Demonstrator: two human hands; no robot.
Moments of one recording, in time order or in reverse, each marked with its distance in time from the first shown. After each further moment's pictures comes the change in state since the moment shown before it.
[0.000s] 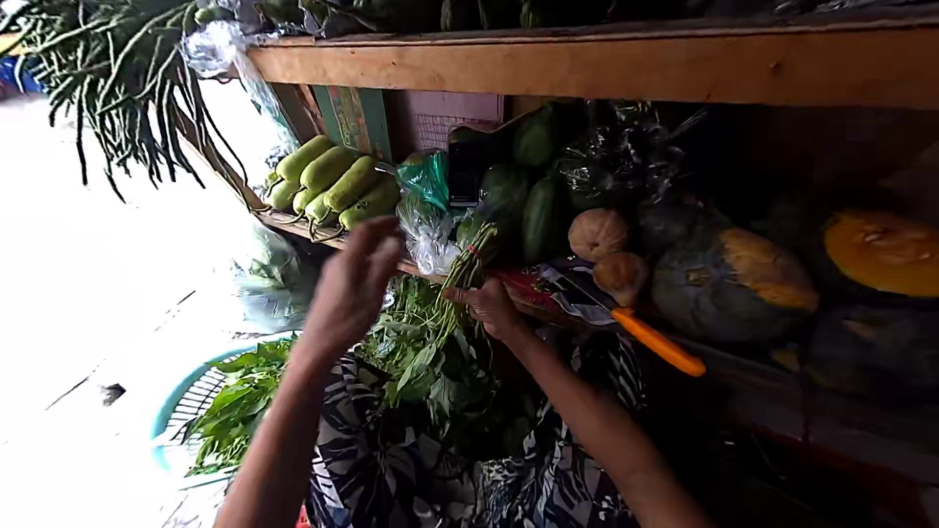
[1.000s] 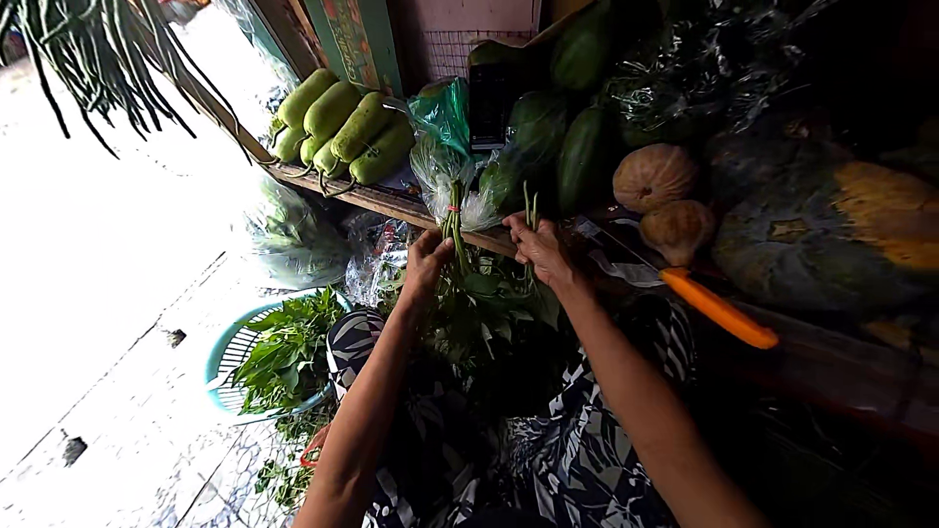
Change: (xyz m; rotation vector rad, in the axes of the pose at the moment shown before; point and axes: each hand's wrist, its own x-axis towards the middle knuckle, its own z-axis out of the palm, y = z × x) left_hand 0.014 -0.149 0.125 -0.507 -0.017 -0.324; right_hand 0.042 0.034 -0.054 -0.022 0.081 -0.012
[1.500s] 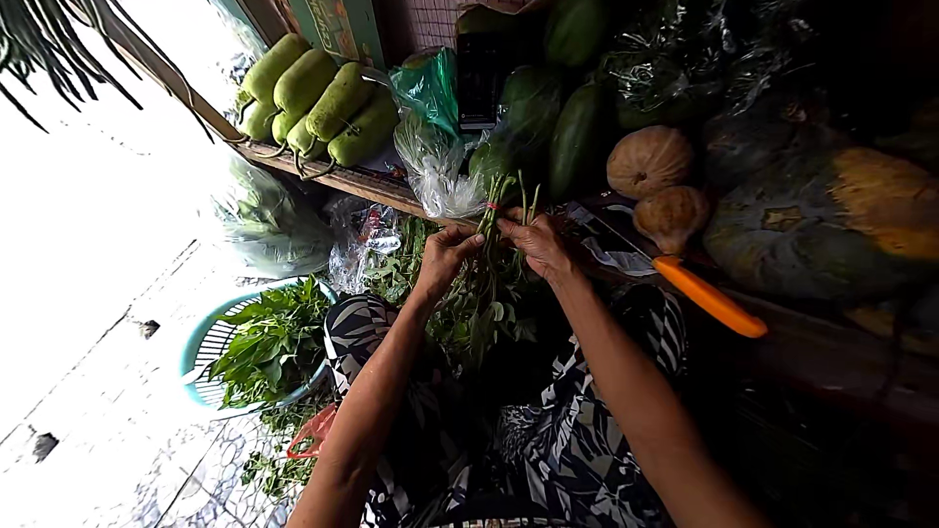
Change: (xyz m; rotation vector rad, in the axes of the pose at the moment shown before) left_hand -0.009 -0.004 0.034 -0.034 -0.141 0.098; right_hand 0.001 0.005 -0.002 0.052 -0.019 0.075
